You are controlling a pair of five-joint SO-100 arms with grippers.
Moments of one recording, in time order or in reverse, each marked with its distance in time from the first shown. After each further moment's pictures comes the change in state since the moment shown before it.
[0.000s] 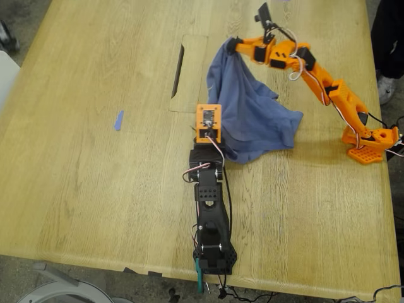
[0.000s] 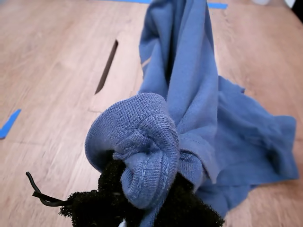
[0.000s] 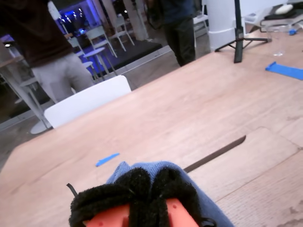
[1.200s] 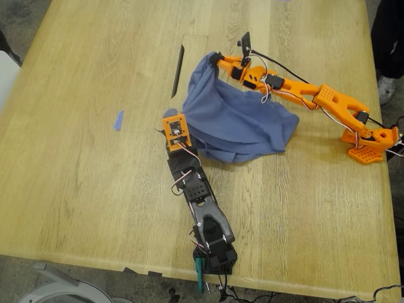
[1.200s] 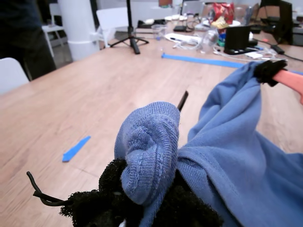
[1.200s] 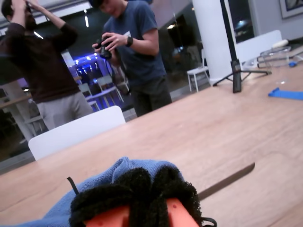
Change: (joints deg) arm 0 -20.0 -3.8 28.3 -52.6 1.1; arm 1 5.3 -21.7 19.8 -58.7 -1.0
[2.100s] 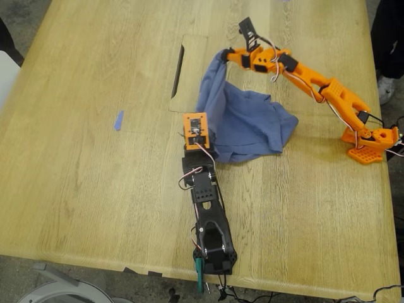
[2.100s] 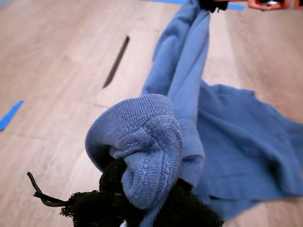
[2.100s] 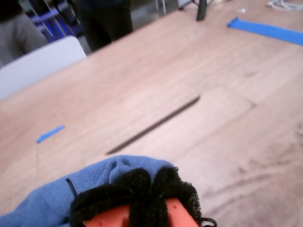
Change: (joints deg) arm 0 15.3 7.0 -16.5 46.4 -0.4; arm 1 3.3 18.4 -8.3 58.3 -1.8
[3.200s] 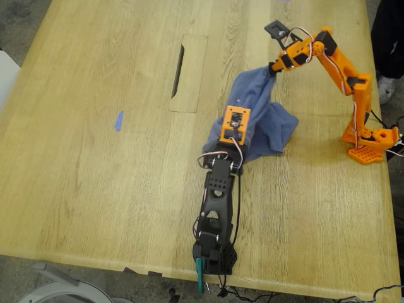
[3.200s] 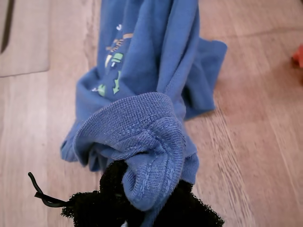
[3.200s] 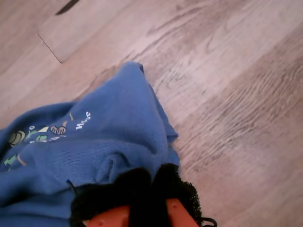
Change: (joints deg) arm 0 26.4 -15.6 -27.3 29.1 -5.3; arm 1 -2.0 41.0 29.2 51.3 1.2
